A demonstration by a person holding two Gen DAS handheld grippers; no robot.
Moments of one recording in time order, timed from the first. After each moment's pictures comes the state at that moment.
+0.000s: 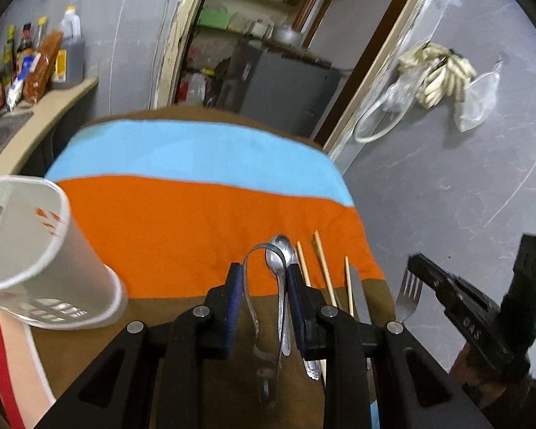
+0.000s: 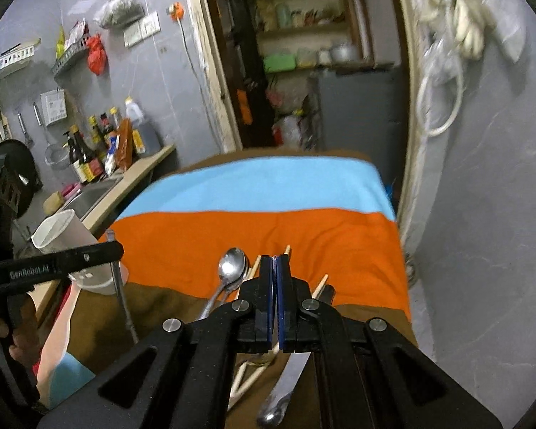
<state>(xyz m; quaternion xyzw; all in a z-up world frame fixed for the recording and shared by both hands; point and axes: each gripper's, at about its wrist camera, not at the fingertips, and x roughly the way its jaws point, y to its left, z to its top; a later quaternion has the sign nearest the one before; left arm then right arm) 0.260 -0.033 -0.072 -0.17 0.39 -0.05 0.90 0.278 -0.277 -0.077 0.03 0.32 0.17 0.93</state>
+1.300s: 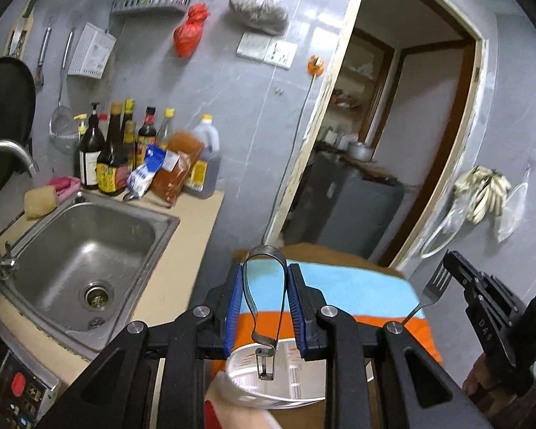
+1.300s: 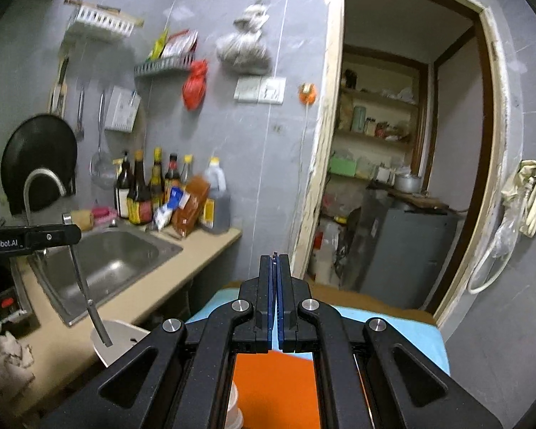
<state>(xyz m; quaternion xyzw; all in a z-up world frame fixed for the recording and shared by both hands) 0.163 0.217 0.038 -0.17 0.23 0.10 0.95 0.248 -0.002 0.063 -0.10 0.14 0.22 0.96</state>
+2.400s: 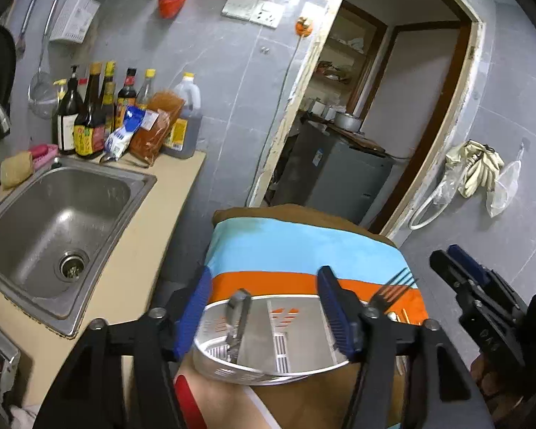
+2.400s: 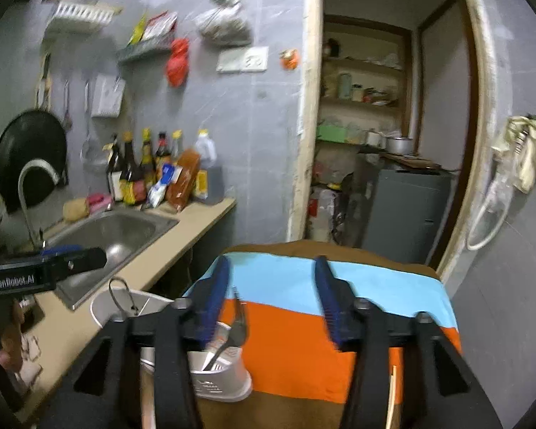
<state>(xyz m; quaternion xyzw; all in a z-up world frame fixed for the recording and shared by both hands) 0.172 0.189 -0.003 -0.18 0.27 0.05 0.94 0.234 -0.042 0.040 -0.05 0.19 0.20 0.96</state>
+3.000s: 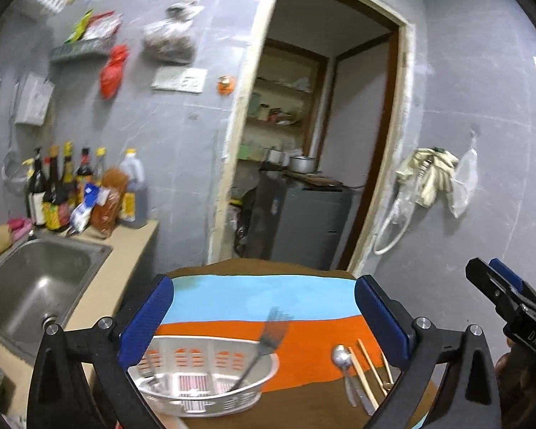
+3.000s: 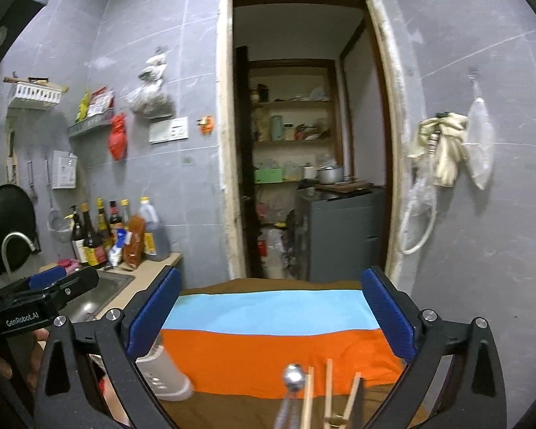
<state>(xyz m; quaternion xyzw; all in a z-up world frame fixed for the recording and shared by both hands) 0.159 0.065 0.047 -0.10 0.15 0.01 0.98 0.179 -0.179 0.080 0.02 0.11 0.10 0.99</state>
